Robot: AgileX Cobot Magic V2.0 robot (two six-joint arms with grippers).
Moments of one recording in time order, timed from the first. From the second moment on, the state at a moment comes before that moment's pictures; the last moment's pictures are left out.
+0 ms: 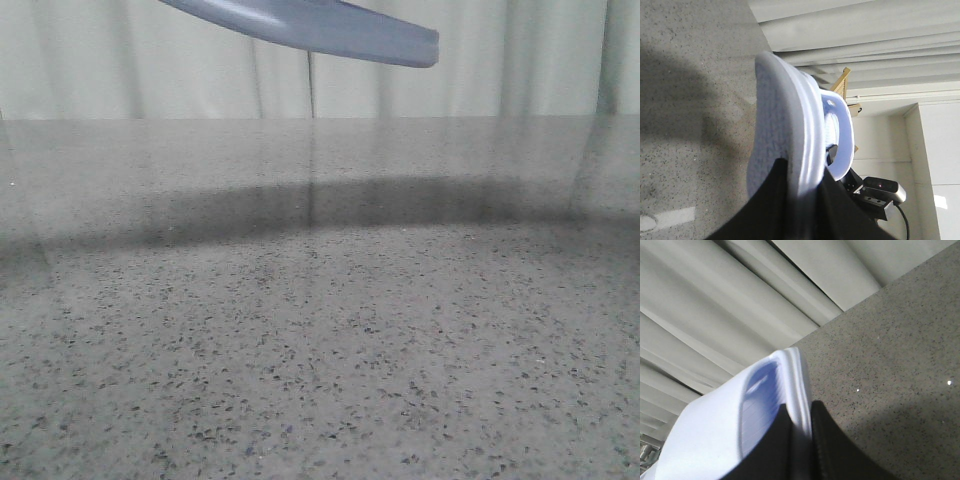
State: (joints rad) left arm -0.06 1.13 -0.65 -1.76 1.03 0.56; right arm 0.44 0.97 -0.68 0.37 -0.07 0.39
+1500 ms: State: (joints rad) left arm -0.13 1.13 -0.65 -1.74 1.01 0.57; right arm 0.40 1.06 -0.68 0.21 -0.03 0.39
